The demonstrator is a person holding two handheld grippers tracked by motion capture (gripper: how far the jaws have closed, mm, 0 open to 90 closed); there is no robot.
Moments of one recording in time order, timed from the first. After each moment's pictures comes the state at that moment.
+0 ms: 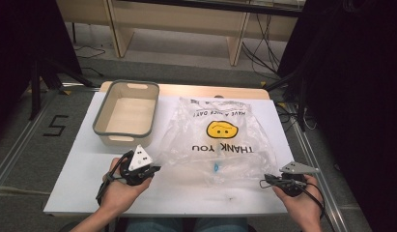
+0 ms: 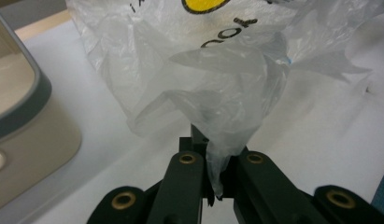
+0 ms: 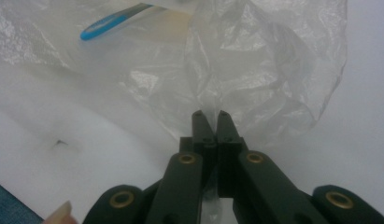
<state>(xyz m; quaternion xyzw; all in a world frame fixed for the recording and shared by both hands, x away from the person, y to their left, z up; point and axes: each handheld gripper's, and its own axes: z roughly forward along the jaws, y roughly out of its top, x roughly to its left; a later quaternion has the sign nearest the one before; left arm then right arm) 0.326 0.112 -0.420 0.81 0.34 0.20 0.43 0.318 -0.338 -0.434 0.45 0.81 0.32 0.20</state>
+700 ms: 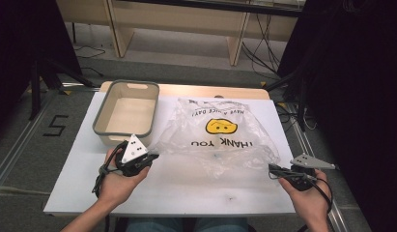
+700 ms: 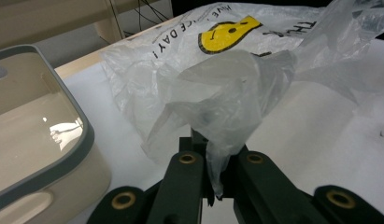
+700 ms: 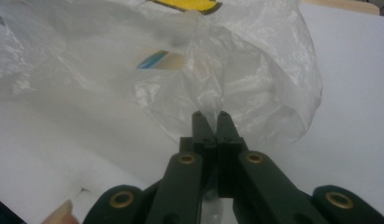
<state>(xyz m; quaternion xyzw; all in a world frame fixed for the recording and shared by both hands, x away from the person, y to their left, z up) 0.338 0.121 -0.401 0.78 0.34 0.24 0.47 0.318 -0.342 -0.401 0.46 0.77 0.39 0.21</state>
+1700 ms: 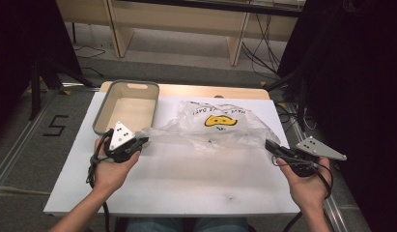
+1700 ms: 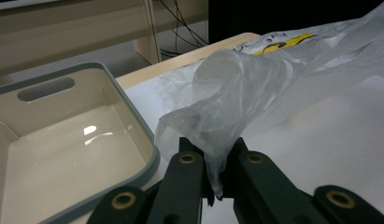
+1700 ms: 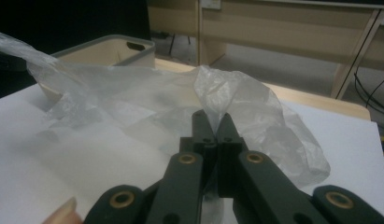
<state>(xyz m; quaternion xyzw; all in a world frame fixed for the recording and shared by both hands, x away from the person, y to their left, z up) 0.361 0.146 -0.390 0.73 0.38 0.29 0.49 0.328 -0.318 -0.348 0.40 0.72 0.50 0.27</state>
